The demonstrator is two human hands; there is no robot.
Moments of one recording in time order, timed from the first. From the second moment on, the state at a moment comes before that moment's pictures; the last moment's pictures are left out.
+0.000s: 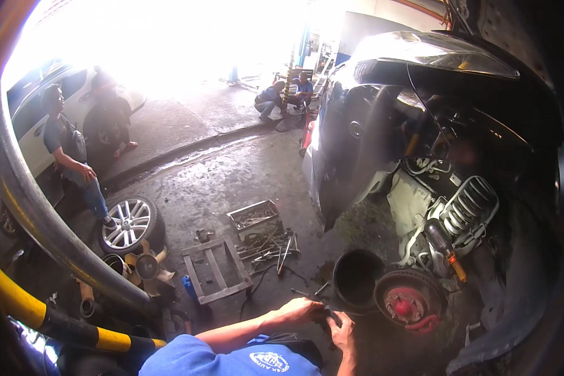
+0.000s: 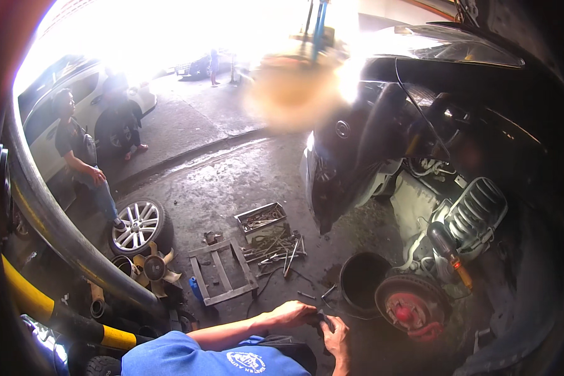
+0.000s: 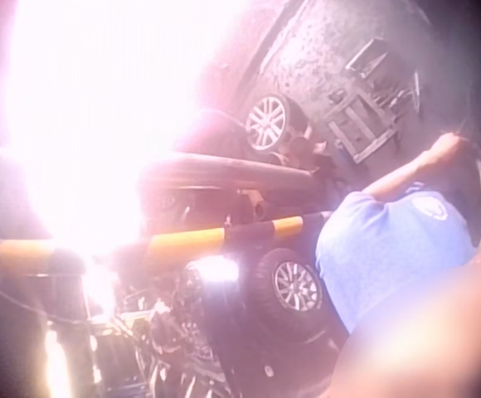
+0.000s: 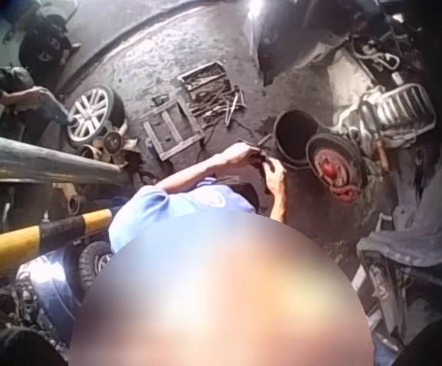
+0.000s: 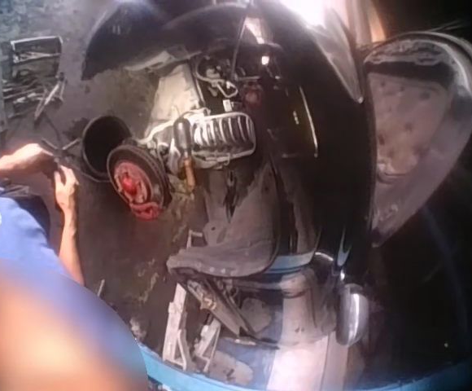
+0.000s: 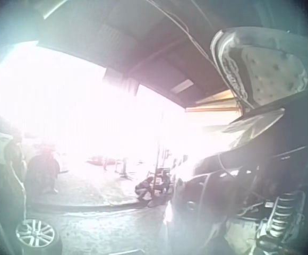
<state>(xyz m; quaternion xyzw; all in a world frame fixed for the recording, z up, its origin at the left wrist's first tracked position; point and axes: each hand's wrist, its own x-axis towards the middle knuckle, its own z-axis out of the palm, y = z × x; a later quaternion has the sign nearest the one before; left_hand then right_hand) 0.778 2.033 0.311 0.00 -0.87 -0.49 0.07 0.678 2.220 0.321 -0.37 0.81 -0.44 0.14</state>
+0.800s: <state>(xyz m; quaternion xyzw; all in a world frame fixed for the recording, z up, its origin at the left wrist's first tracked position) 0.764 1.991 0.306 0.15 -0.74 -0.64 0.13 0.664 2.199 0.303 -0.32 0.77 -0.54 0.11</state>
